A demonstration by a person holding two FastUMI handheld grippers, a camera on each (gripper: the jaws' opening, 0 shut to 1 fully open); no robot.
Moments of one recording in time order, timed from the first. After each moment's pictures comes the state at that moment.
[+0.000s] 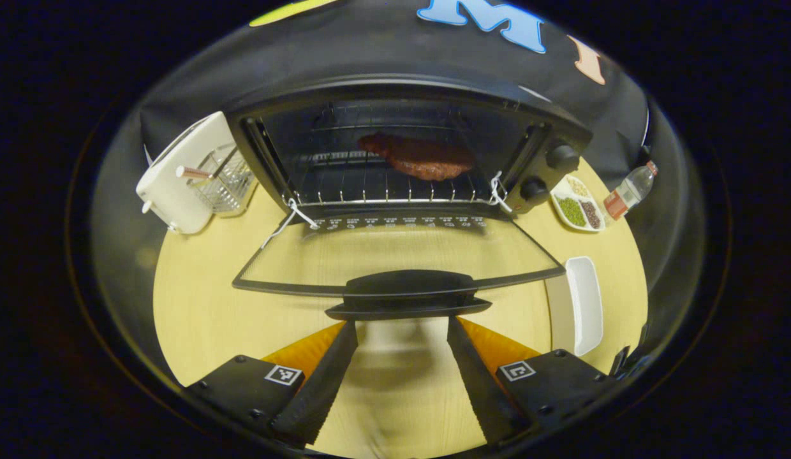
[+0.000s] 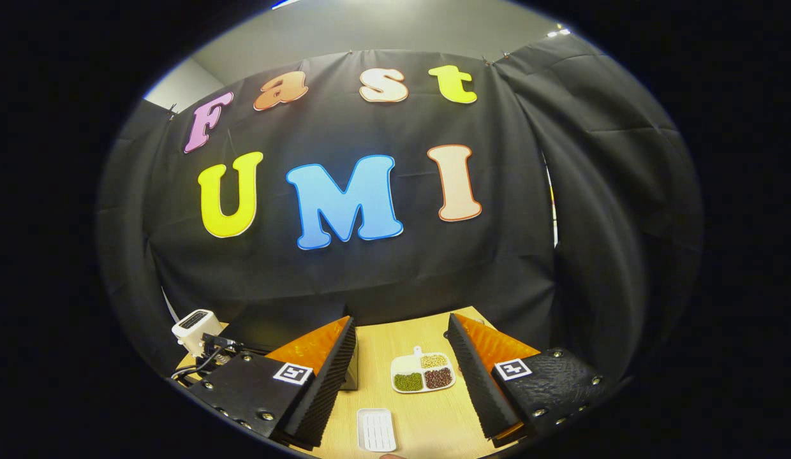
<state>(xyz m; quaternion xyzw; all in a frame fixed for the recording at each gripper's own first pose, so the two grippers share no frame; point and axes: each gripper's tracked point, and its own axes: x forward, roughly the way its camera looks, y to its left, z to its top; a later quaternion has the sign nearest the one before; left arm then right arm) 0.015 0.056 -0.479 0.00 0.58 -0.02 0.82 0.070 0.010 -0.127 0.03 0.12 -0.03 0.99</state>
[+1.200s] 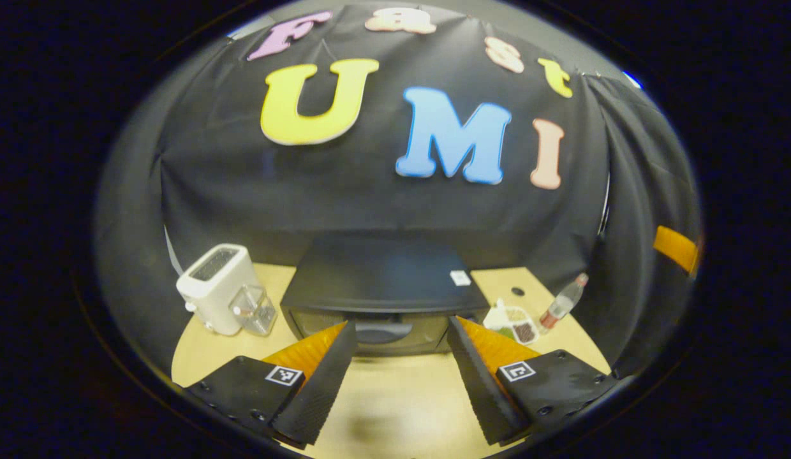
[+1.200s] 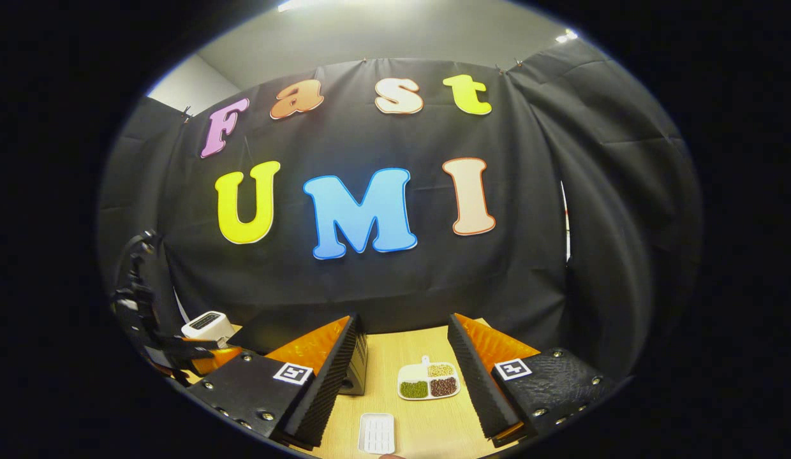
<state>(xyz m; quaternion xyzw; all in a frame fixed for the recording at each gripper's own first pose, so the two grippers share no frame) 0.077 0.020 -0.239 -0.03 0.27 -0.05 0.96 0.069 0.016 -0.094 0.02 0.09 0.01 1.00</state>
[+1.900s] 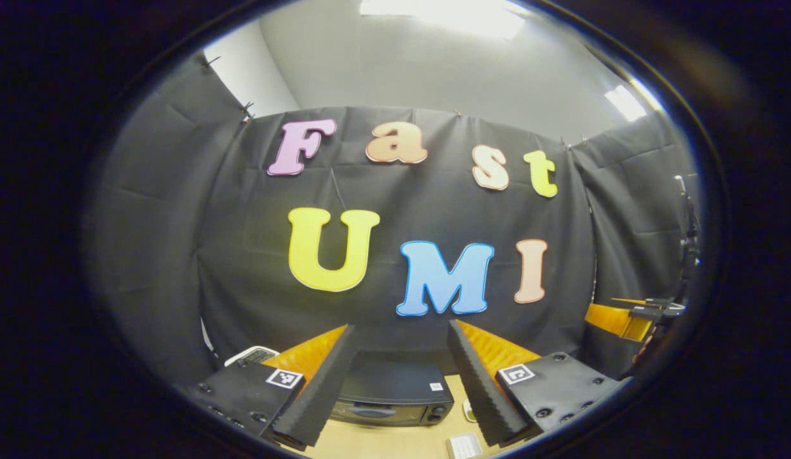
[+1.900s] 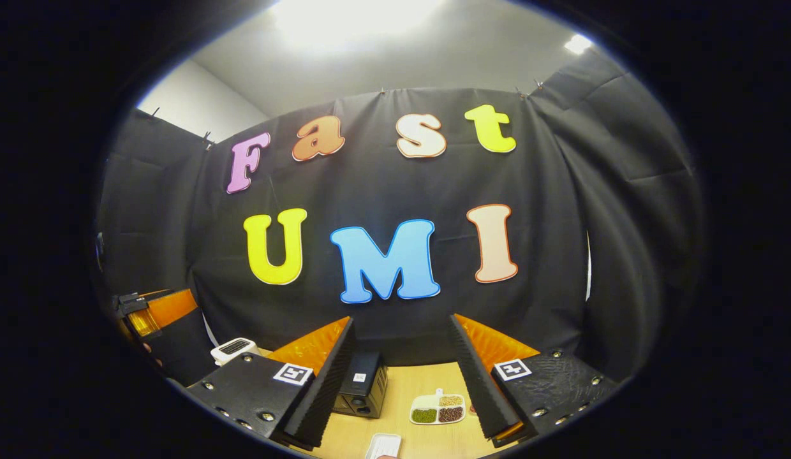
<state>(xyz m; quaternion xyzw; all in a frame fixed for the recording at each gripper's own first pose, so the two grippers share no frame) 0.043 0.001 -0.003 -0.01 0.06 0.00 1.00 0.068 0.020 0.016 0.02 0.04 0.07 1.00</state>
